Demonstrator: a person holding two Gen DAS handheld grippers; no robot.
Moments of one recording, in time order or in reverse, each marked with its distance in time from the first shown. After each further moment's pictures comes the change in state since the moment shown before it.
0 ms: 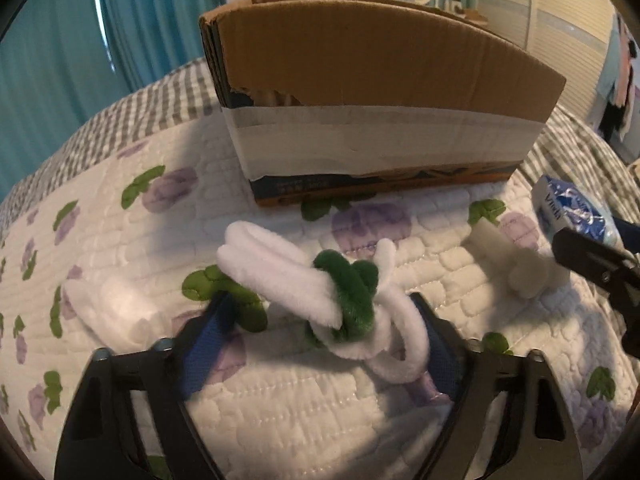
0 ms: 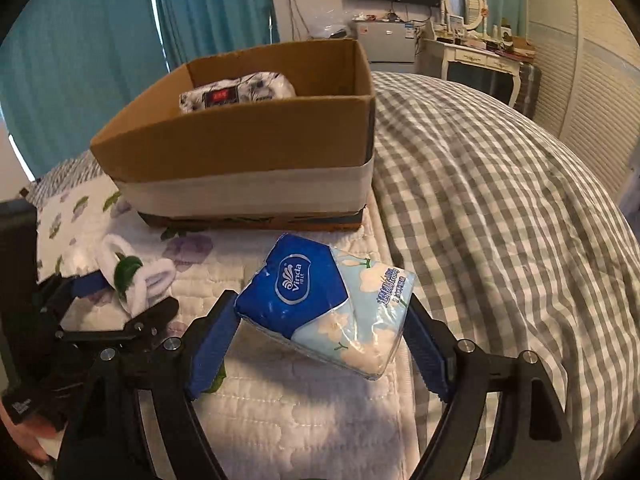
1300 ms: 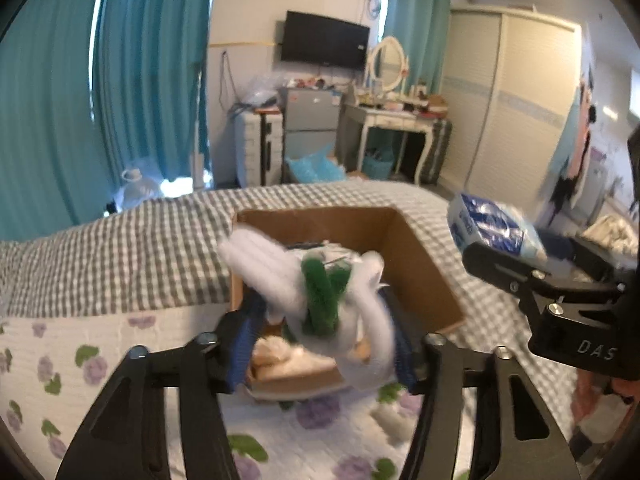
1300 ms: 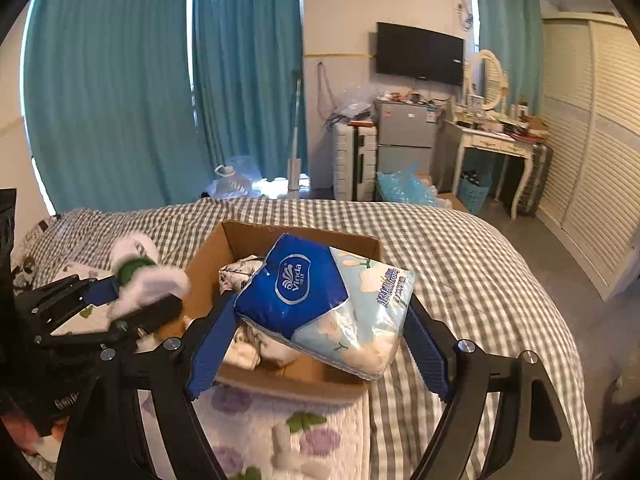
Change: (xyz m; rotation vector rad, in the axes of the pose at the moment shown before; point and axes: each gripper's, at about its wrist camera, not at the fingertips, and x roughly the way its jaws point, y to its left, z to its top) left arm -0.092 0.018 0.138 -0.036 -0.253 -0.163; right arm -0.077 0.034 0.155 -0.126 -0.224 0.031
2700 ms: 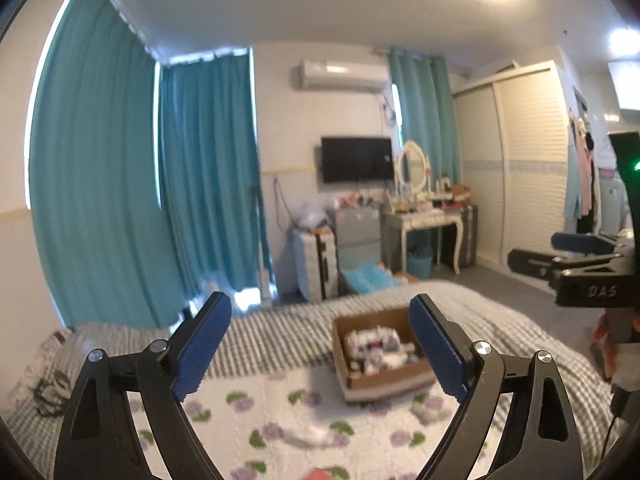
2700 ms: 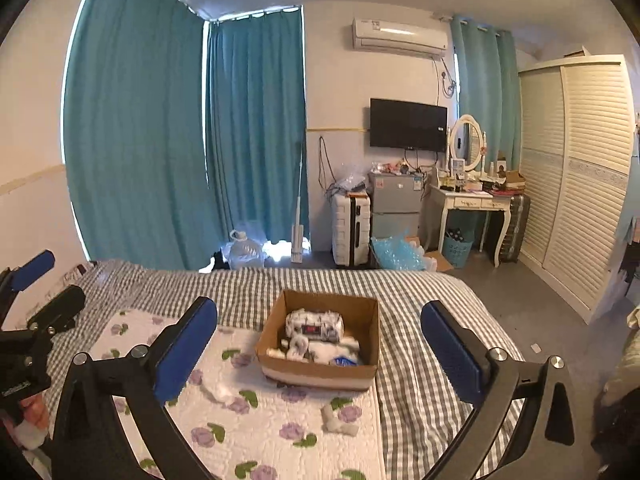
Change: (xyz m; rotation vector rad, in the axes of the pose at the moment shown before) left arm -0.298 0.027 -0.024 0.085 -0.394 0.150; right arm -0.249 0.075 0.014 0.015 -0.220 -0.046
